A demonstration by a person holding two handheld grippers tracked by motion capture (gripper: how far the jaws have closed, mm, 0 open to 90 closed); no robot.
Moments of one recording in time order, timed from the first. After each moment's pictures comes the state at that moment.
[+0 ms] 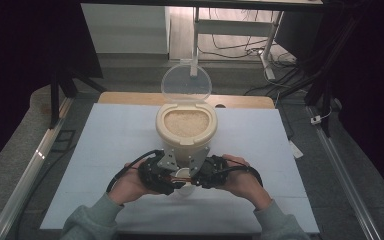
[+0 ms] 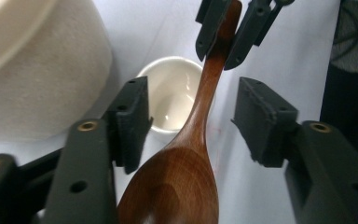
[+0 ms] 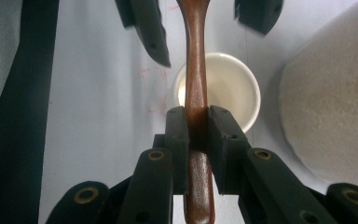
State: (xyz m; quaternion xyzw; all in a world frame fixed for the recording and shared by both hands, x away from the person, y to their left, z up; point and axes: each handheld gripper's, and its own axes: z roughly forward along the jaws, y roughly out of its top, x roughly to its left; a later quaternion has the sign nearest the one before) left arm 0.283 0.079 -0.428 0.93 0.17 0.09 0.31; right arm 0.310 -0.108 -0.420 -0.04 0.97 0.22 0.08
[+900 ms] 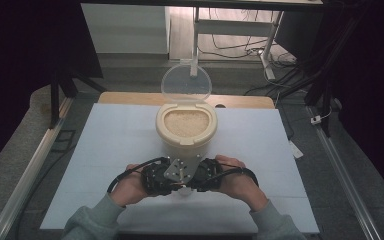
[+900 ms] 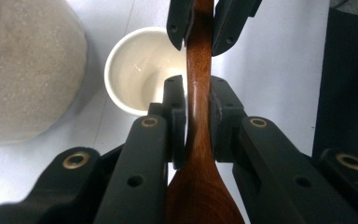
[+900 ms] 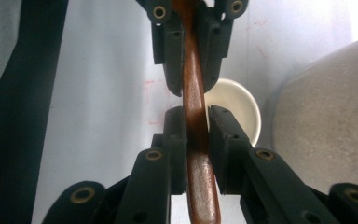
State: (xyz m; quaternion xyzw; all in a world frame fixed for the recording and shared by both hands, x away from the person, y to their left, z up) left arm 0.275 0.071 -0.436 0.95 0.11 0.10 0.26; right arm 0.296 -0.092 -0.415 -0.10 0.97 0.22 0.11
